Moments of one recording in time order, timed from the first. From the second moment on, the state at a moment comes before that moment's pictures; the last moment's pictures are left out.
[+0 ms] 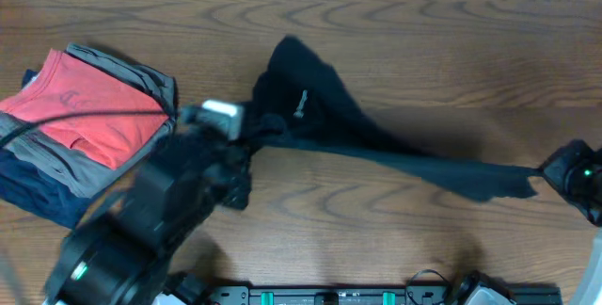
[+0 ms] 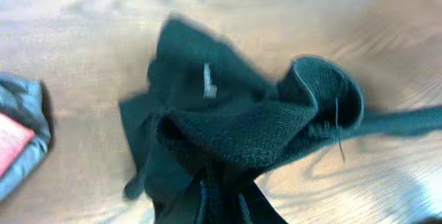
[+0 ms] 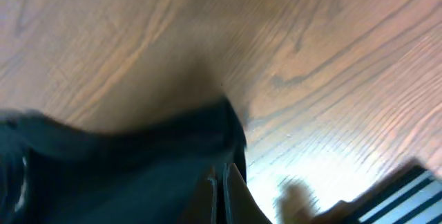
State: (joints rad) left arm -0.60 0.86 1.27 -1.05 -0.09 -0.32; right arm -0.56 1.05 1.29 -1.32 -0.14 0.32
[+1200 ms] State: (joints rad) left arm -0.60 1.61 1.27 -0.62 -0.06 -0.33; right arm -0.57 1.64 1.16 -0.90 -0.06 0.36
